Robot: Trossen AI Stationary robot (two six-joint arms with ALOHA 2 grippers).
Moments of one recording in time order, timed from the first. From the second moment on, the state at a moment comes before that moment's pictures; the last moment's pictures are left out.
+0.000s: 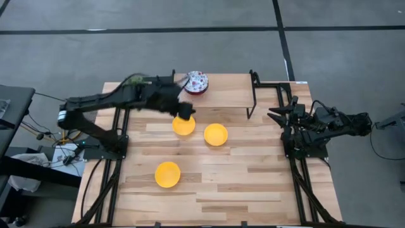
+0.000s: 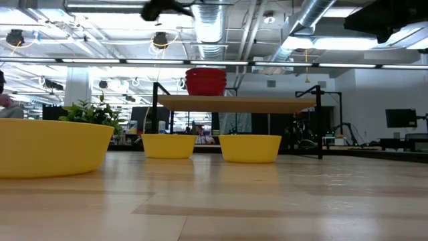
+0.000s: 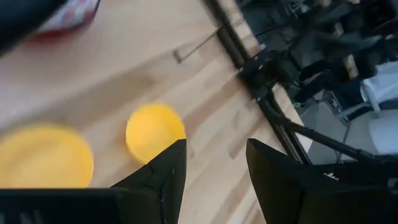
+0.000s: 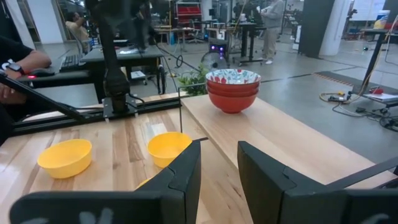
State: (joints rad) left arm 0.10 1.40 1.50 -0.75 -0.07 -0.86; right arm 0.18 0.18 0.54 -0.47 0.52 0.03
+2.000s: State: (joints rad) left arm -0.40 1.14 0.99 -0.69 -0.24 -1.26; right arm 0.18 0.18 0.54 -0.47 0.52 0.03
